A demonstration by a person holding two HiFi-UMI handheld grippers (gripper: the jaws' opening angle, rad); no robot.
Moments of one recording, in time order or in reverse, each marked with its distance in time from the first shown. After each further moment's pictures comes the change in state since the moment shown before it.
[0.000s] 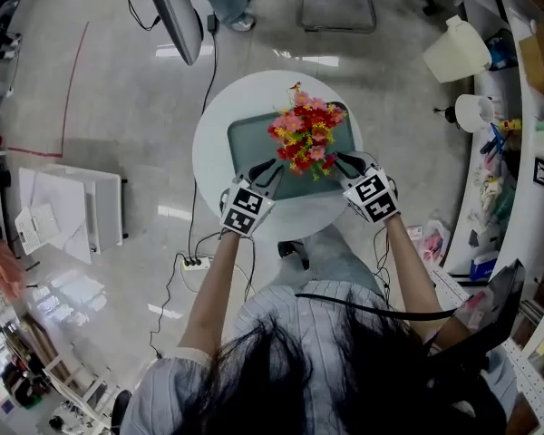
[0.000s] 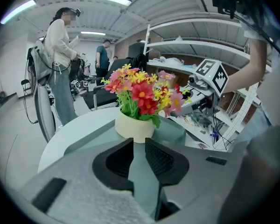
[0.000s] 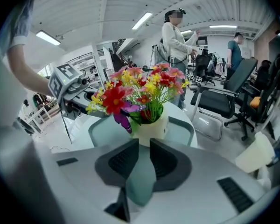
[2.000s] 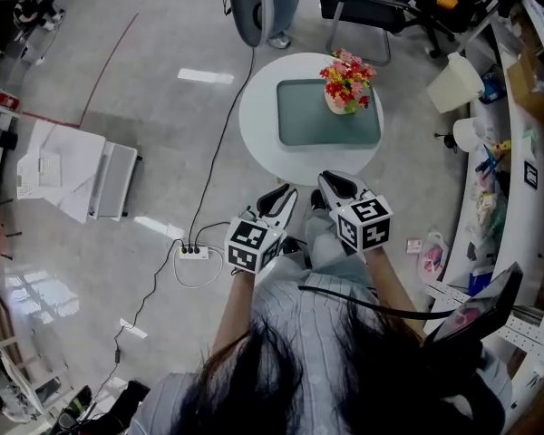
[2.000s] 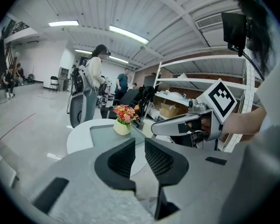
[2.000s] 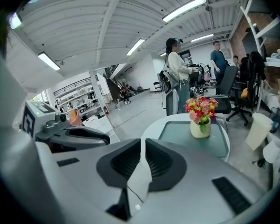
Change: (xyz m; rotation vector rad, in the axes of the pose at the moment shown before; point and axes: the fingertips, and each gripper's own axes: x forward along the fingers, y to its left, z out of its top) left arm -0.238 -0.161 -0.053 -0.223 -0.343 0.130; right arm -0.113 0.265 0.037 0.203 -0.273 -0.022
